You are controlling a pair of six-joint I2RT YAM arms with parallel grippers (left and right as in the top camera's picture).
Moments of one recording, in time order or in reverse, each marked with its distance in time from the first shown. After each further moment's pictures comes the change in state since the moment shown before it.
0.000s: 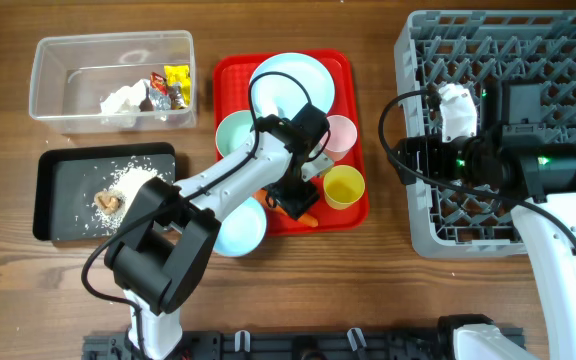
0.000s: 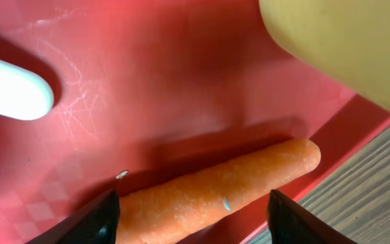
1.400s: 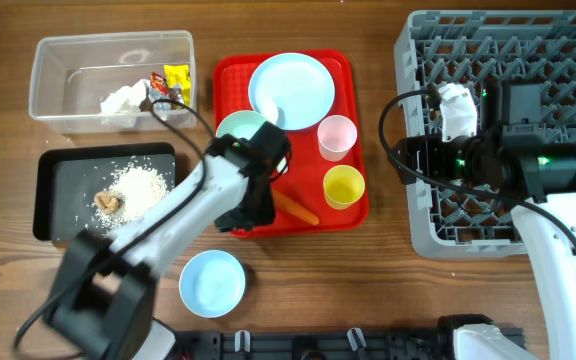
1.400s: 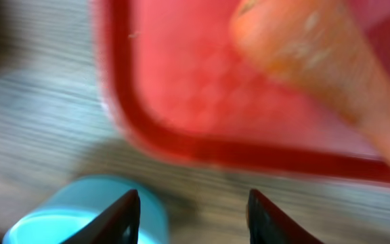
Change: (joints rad) left arm 0.069 -0.319 -0.238 -0.151 -0.129 -0.937; right arm 0.000 0.000 0.000 0.004 0.000 0.000
